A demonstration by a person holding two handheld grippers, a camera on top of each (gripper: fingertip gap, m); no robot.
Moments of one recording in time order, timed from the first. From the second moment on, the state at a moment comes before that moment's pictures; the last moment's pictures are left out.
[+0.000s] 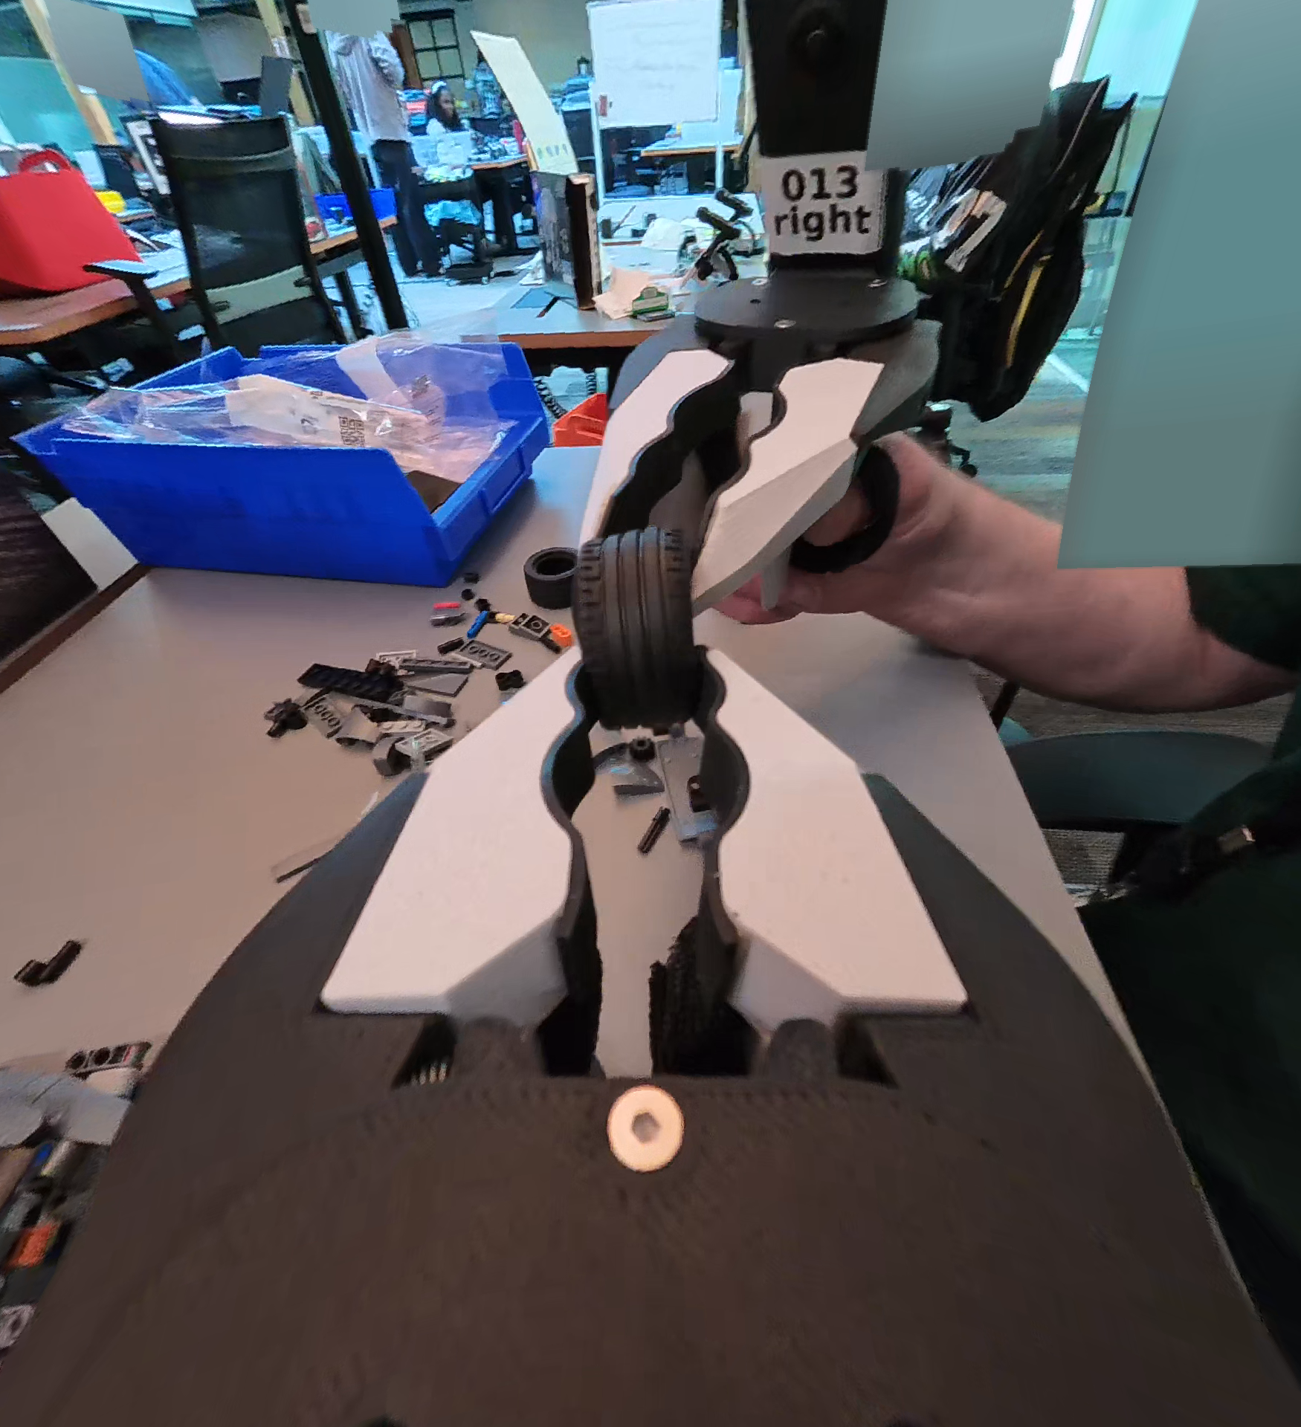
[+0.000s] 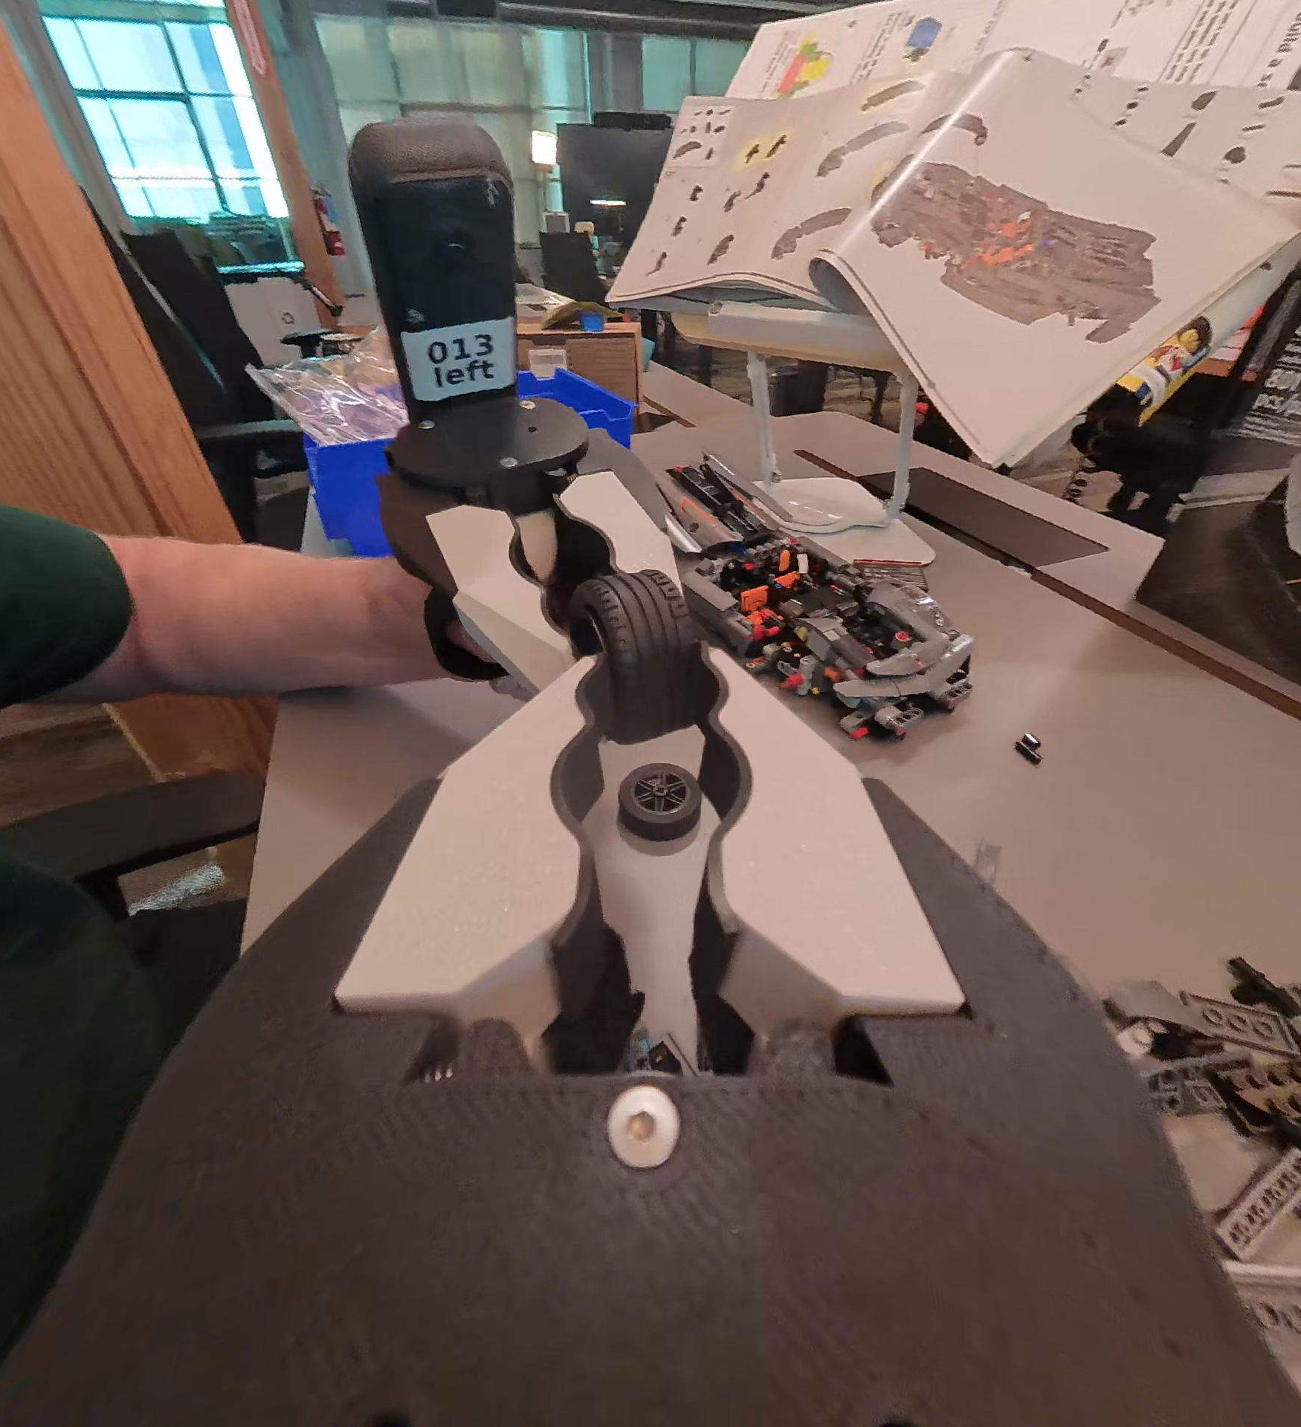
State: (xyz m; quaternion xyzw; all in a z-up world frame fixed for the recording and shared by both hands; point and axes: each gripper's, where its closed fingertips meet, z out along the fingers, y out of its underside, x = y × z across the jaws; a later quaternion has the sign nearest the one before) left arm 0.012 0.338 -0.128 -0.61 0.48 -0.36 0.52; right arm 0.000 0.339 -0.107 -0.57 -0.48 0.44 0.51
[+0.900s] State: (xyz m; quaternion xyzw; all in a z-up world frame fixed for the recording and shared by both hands) left arm 0.001 0.344 -0.112 -0.61 0.48 -0.33 0.55; right arm 0.001 0.346 -0.111 -0.57 -0.46 0.46 0.51
